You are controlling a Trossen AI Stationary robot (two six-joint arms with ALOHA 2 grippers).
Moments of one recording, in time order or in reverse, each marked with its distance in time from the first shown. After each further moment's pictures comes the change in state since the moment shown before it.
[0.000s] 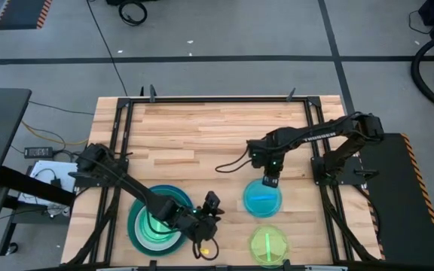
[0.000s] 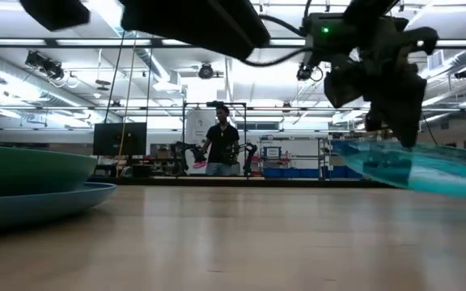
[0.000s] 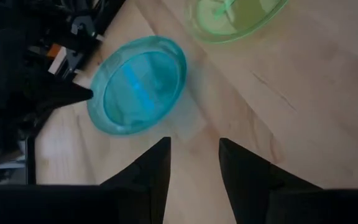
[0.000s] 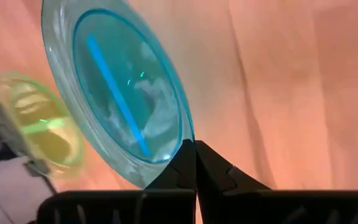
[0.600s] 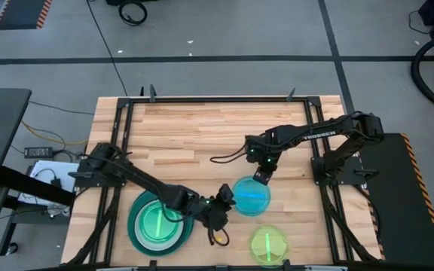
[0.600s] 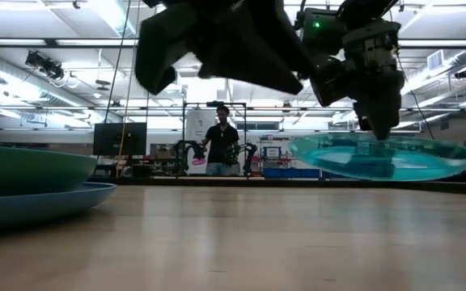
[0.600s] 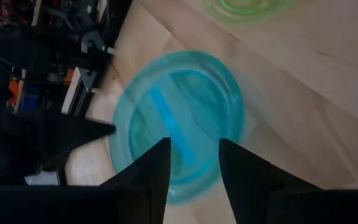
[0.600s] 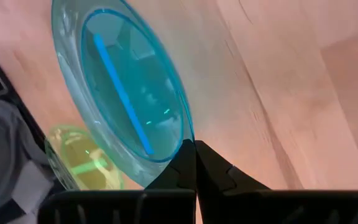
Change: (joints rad) left arm 0.114 0.071 0.014 0.138 0.074 0.313; right arm -0.025 0.000 0.013 0.118 -0.057 0.188
